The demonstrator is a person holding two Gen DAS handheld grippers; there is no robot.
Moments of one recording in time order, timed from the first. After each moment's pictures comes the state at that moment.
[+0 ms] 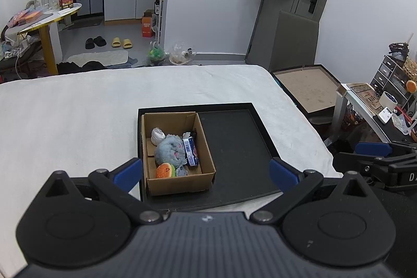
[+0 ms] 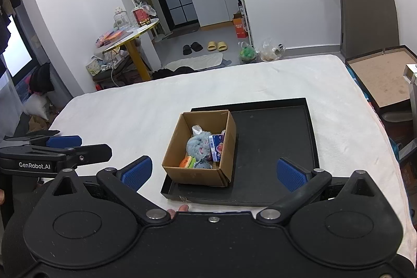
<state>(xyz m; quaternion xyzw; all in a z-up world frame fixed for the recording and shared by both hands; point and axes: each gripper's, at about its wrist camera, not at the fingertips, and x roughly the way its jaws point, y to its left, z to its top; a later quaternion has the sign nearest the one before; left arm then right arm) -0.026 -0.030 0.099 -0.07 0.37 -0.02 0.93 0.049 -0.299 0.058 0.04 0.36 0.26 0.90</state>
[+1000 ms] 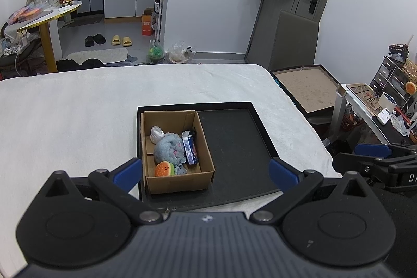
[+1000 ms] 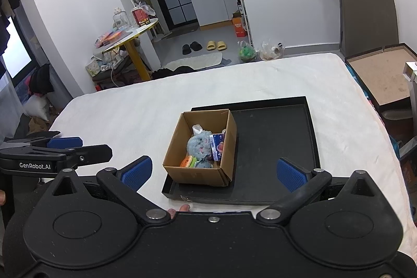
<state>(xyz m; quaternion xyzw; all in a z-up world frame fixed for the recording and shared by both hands) -0.024 -0.027 0.100 -0.07 0.37 -0.03 0.92 0.047 -0.299 0.059 0.04 0.36 0.26 0.90</state>
